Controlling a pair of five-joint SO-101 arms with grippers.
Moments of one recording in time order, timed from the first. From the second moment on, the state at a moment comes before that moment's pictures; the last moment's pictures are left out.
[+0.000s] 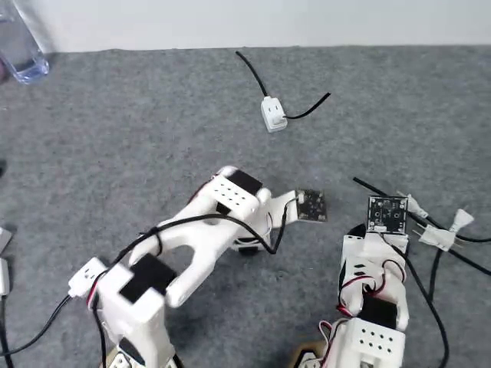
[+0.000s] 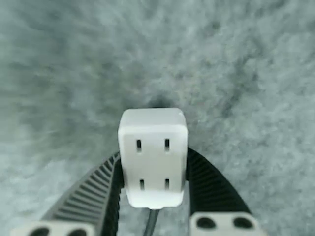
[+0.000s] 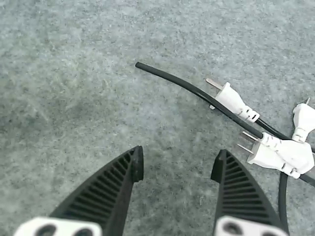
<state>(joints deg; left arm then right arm) 31.0 19.9 14.5 70.2 -46.4 14.8 -83.2 96.0 34.4 10.5</state>
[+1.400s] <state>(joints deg) 35.0 24.9 -24.6 98.8 -38.1 18.1 -83.2 96.0 34.4 10.2</state>
